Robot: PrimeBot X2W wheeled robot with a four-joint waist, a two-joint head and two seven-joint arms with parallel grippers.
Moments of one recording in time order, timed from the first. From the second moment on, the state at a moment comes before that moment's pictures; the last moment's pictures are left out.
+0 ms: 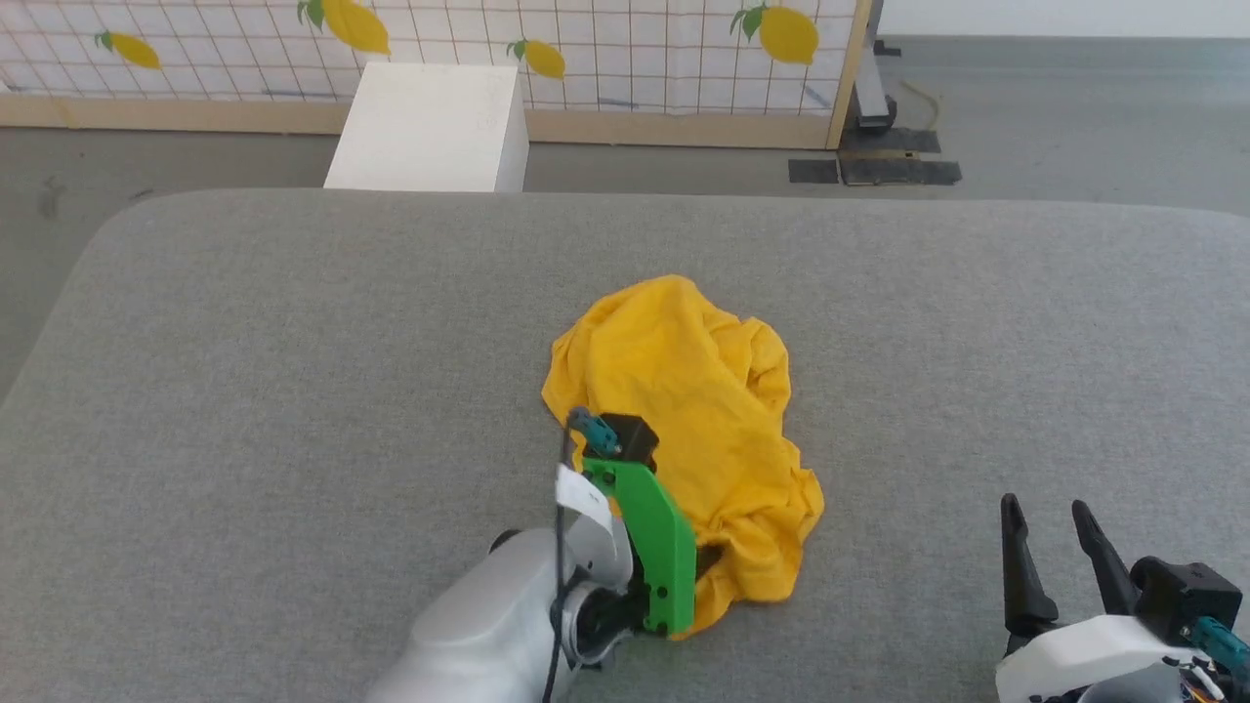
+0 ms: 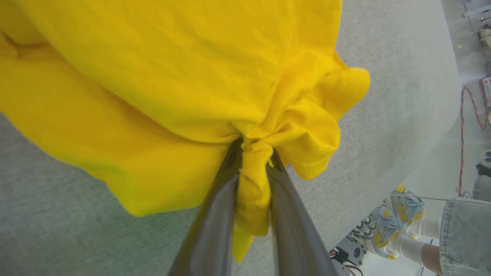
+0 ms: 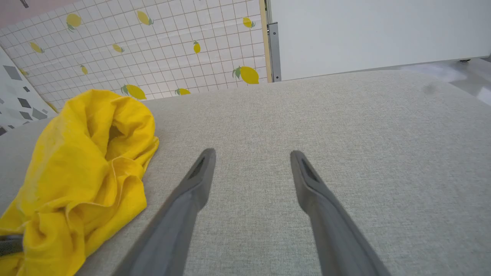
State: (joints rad) left arm -0.59 0.05 -0.89 0.72 -1.00 -0.05 0.43; right arm 0.01 -0.05 -0.14 0.29 0.18 0.13 -0.24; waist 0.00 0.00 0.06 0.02
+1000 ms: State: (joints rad) left arm -0.28 0.40 -0.35 0.18 -0.66 0.16 -0.26; right arm 0.03 -0.05 -0.14 0.28 0.19 0.13 -0.23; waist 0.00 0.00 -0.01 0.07
